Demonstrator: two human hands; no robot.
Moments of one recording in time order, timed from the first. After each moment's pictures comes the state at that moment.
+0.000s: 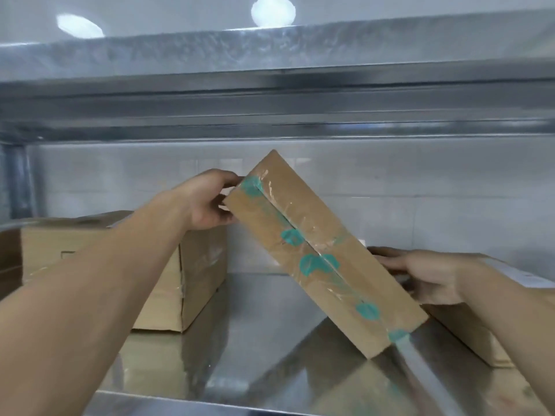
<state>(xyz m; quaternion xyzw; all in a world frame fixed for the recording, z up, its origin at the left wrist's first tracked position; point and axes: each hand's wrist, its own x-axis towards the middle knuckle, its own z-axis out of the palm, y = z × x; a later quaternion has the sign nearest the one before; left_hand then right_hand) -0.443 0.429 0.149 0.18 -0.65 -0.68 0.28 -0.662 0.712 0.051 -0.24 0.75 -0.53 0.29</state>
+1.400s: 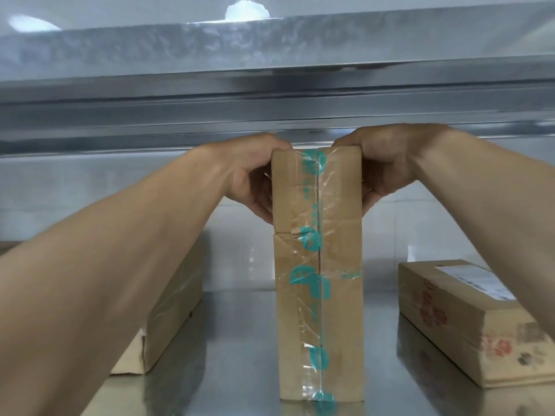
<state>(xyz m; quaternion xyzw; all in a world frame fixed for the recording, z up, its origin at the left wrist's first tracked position) -0.500 0.511 0.217 0.14 -0.81 -0.55 0.14 -0.595 0.685 0.226 -0.33 0.78 -0.50 0.17</state>
